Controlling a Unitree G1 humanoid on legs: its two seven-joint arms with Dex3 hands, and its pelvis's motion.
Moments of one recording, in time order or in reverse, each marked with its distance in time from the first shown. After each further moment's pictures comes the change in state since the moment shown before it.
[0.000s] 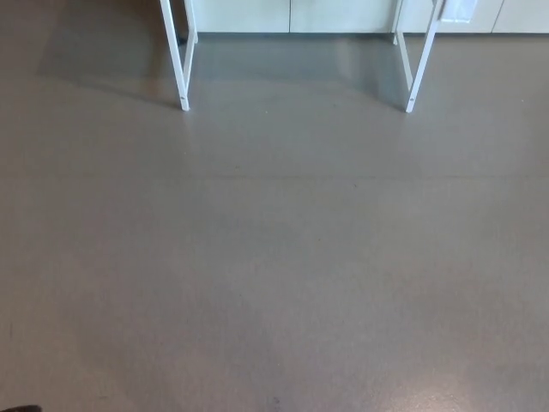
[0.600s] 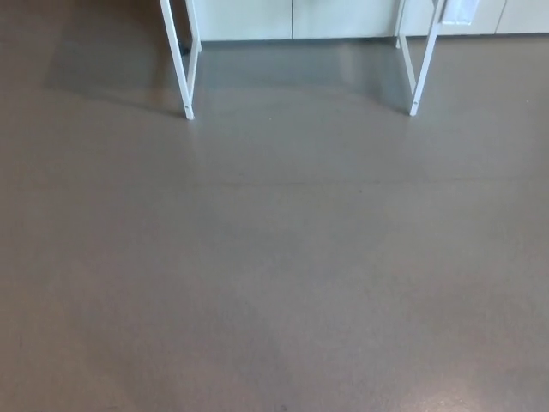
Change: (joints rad) left_arm 0.009 0.016 -0.007 0.022 -0.014 -0.026 -0.045; right_arm 0.036 -0.006 0.011 -0.014 -0.017 -0.018 0.022
